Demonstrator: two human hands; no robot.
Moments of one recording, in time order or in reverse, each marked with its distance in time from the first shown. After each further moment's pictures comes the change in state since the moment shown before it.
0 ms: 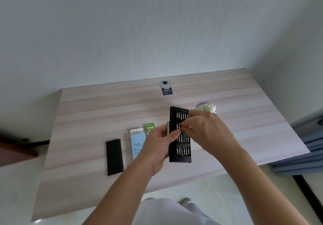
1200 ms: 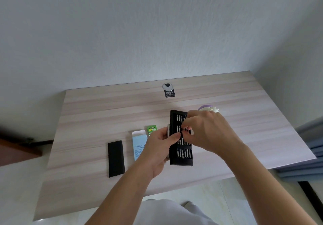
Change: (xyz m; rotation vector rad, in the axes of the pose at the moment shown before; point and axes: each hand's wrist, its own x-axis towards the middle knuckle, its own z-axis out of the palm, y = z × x) left_hand 0.002 0.001 0.003 0.011 0.025 -0.002; right_hand 0.014 0.005 -0.003 -0.148 -0.082 -0.027
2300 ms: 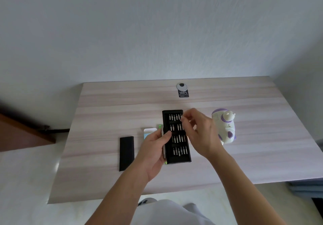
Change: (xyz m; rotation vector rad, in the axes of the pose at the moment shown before) left_hand -0.006 -0.007 -0.047 -0.280 0.041 -0.001; right_hand 0.022 -0.038 0.044 0.746 0.341 0.132
